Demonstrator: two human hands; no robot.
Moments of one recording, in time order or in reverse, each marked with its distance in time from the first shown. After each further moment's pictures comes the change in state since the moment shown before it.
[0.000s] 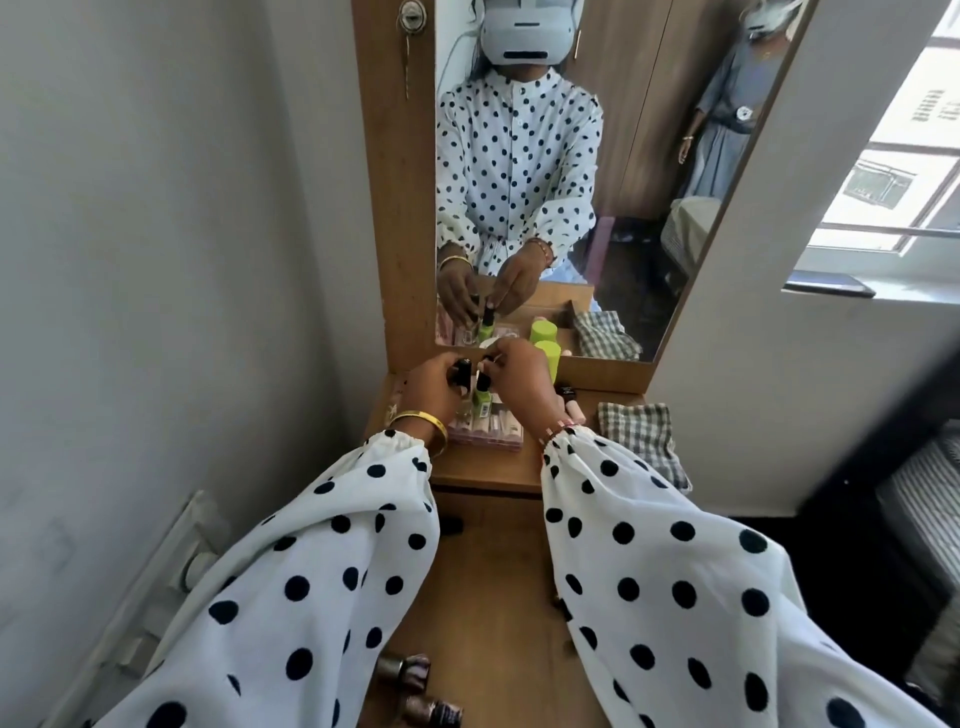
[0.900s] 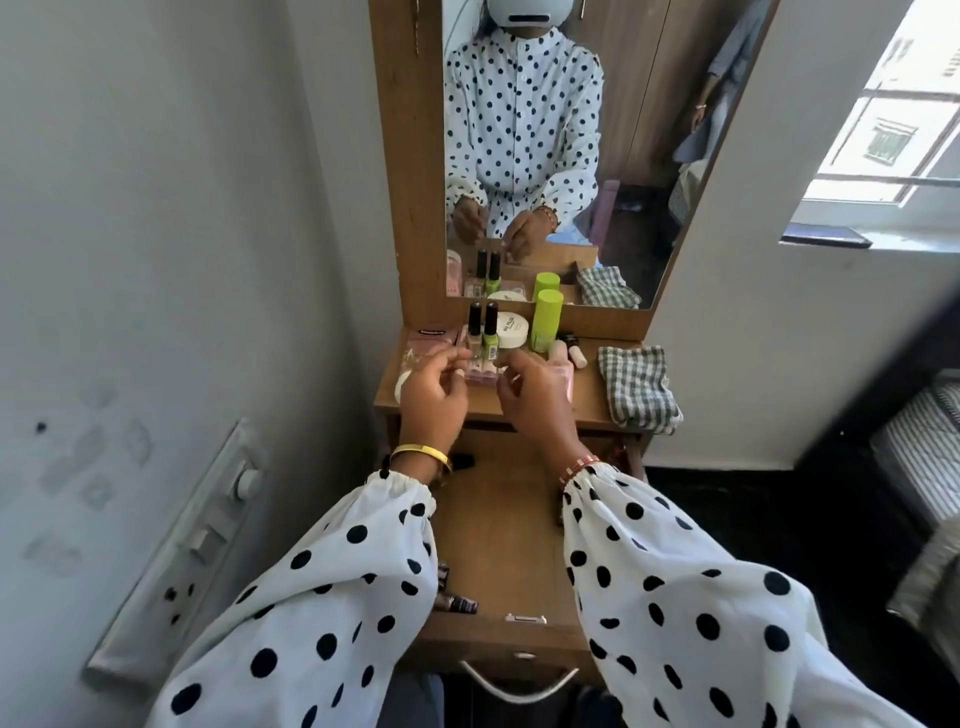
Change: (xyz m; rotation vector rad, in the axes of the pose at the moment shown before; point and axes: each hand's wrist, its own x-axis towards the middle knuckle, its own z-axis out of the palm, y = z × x) left_hand -0.096 -0.013 0.004 -0.292 0.280 0.090; right_hand -0.103 0.033 0.013 -0.019 0.156 -0.224
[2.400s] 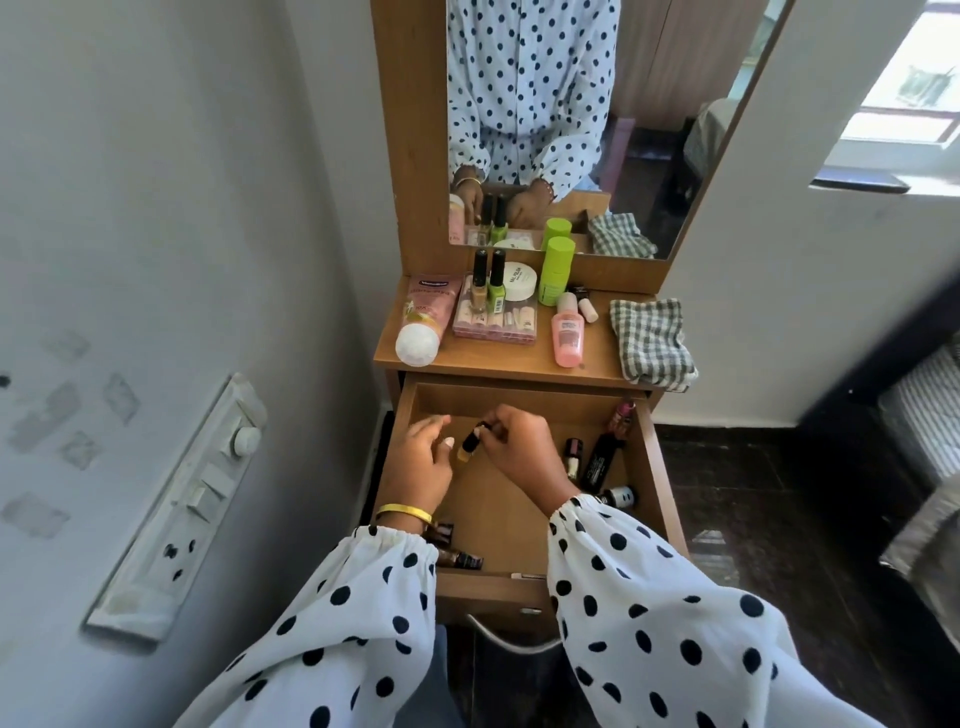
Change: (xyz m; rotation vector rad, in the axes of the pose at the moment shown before) left_hand -0.079 -0.075 -0.013 0.251 -0.292 -0.267; right_hand -0.074 0.024 0.053 0.151 -0.317 0.264
